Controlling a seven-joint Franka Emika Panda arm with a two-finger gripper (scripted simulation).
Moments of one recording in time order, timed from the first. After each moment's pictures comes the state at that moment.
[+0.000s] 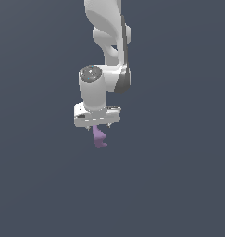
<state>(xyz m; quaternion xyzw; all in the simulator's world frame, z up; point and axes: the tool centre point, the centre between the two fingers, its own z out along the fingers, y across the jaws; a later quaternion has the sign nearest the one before) -0.031 -0.065 0.123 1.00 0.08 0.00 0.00</state>
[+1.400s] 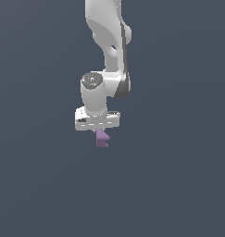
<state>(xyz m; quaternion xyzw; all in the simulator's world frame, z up) -0.021 -0.066 0.101 1.00 0.07 0.01 0.01</state>
